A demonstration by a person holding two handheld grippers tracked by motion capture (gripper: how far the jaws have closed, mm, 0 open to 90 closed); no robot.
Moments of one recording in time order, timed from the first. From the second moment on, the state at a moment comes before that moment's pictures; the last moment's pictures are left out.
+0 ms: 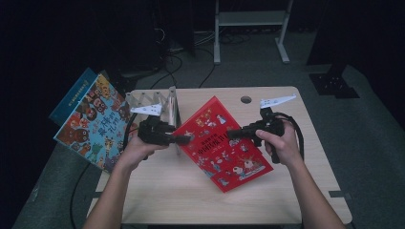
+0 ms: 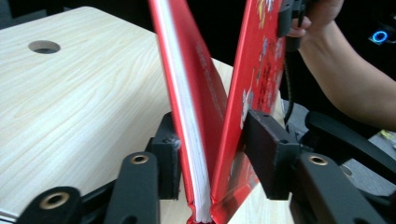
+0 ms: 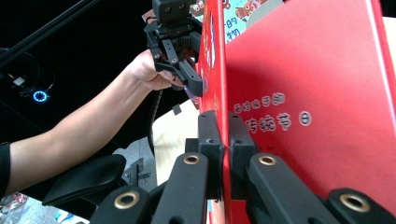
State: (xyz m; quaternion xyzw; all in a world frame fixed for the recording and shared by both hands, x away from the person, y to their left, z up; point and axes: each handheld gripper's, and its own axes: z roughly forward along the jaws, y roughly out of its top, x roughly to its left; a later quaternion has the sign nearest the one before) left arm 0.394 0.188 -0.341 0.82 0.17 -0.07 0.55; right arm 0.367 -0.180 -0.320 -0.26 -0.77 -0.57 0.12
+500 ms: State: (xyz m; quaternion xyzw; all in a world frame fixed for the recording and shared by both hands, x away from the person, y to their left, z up) left arm 0.393 0.187 -0.328 0.83 0.12 -0.09 0.53; right arm 0.372 -0.184 -0.337 -0.23 -0.78 -0.57 0.13
